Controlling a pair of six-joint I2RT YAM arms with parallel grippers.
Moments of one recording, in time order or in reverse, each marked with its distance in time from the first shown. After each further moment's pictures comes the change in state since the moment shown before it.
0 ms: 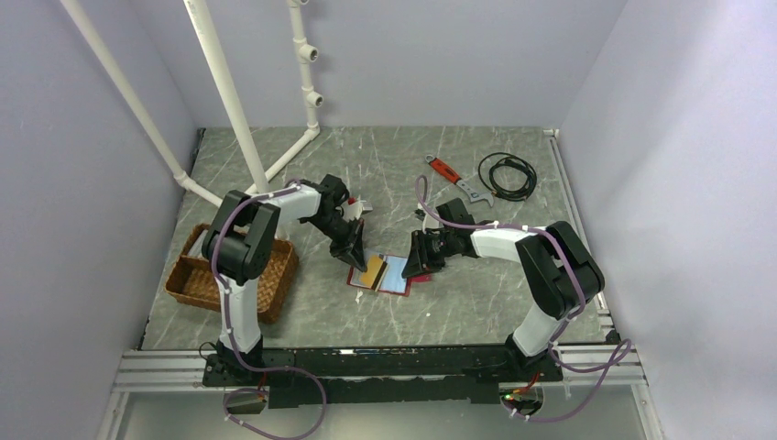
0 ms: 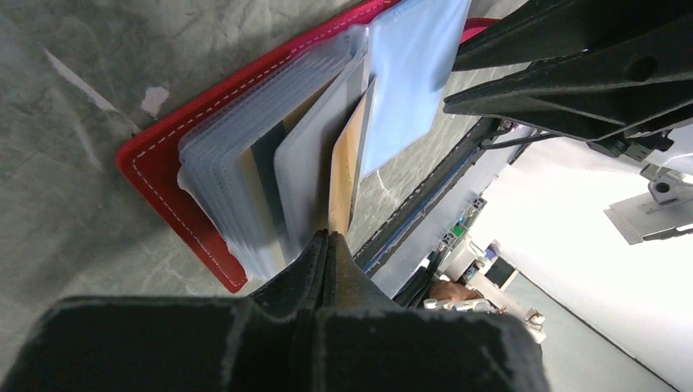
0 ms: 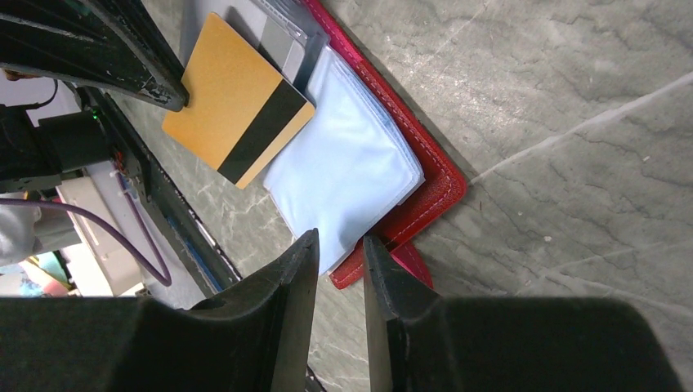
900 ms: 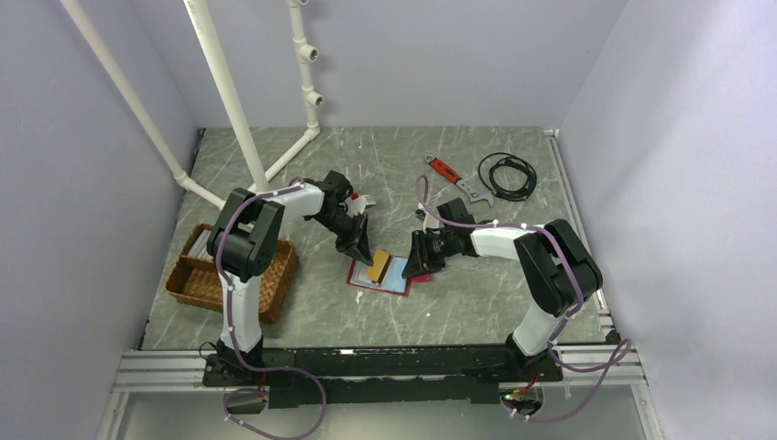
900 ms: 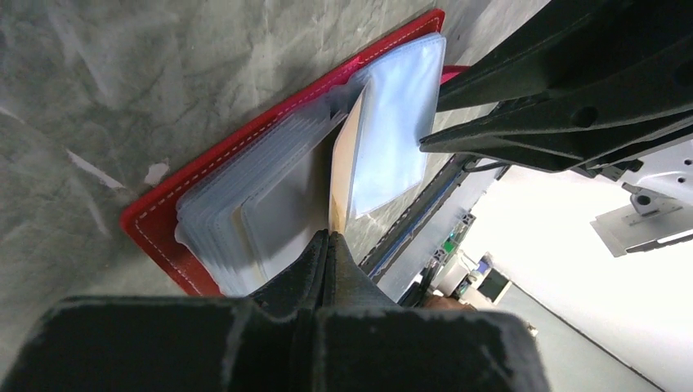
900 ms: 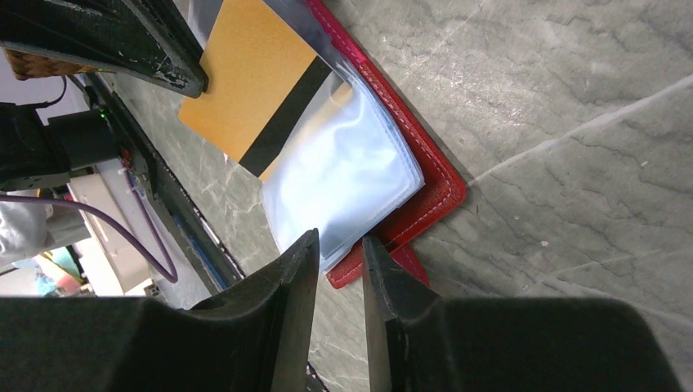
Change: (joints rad) left arm -0.005 0.043 0.041 0.066 0.022 -0.050; right arm -0.005 0.019 0.003 0.005 -0.024 0.000
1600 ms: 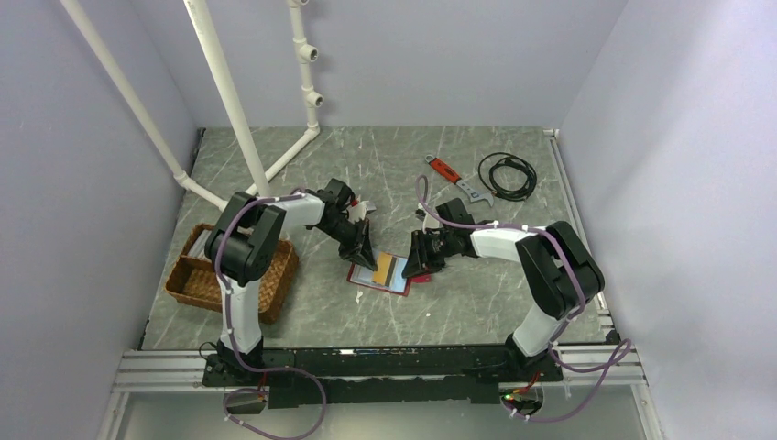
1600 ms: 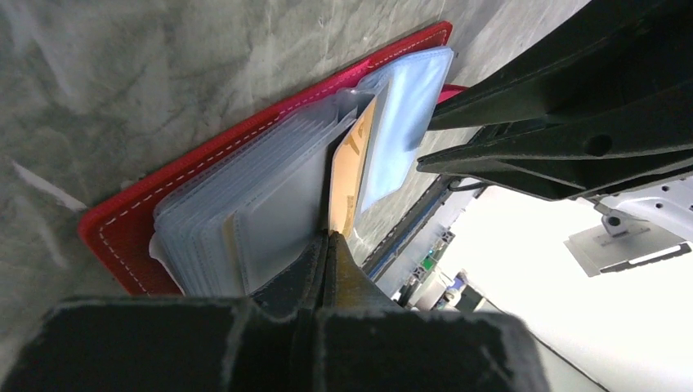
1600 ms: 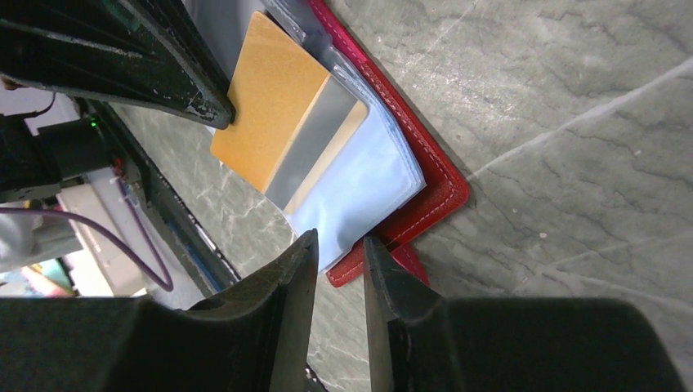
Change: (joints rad) left arm -0.025 -0.024 -0.108 0.177 0.016 -0.151; right arm 0.004 -0.006 0.000 -0.004 0.021 0.010
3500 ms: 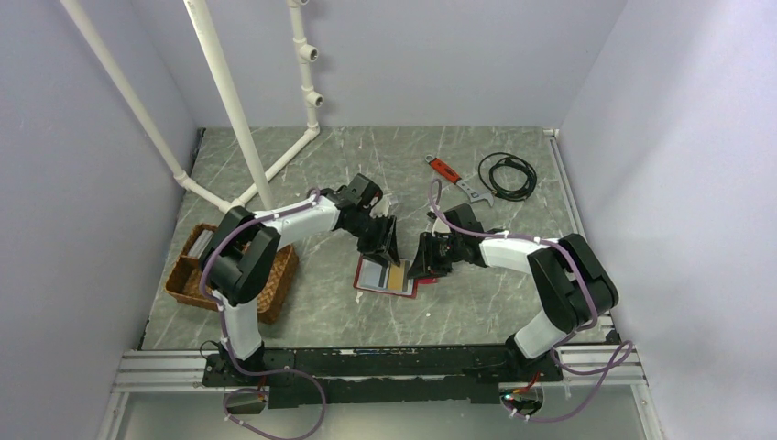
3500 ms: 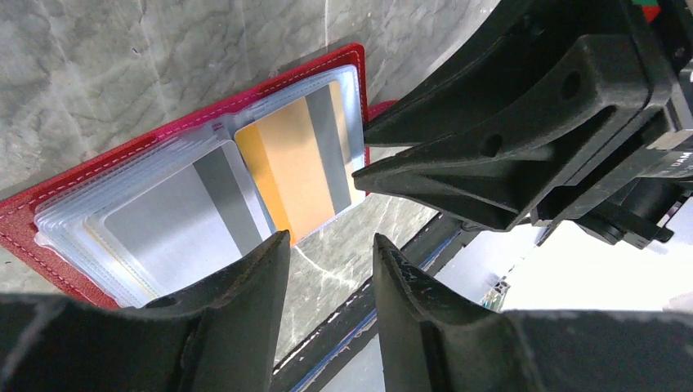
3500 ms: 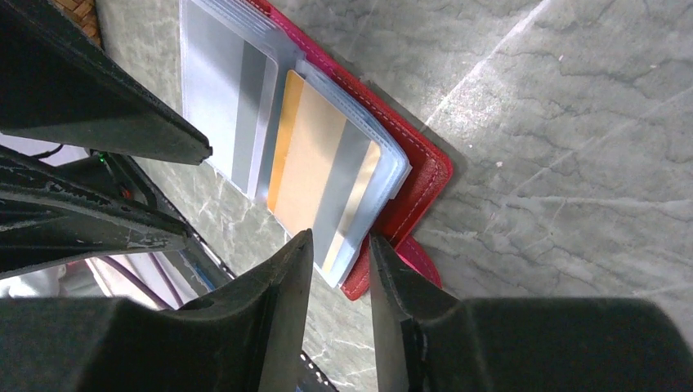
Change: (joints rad) left arm -0.188 -0.146 0.048 0.024 -0.270 -0.128; right arm -0.014 -0.114 -0.101 0.043 0.092 0.118
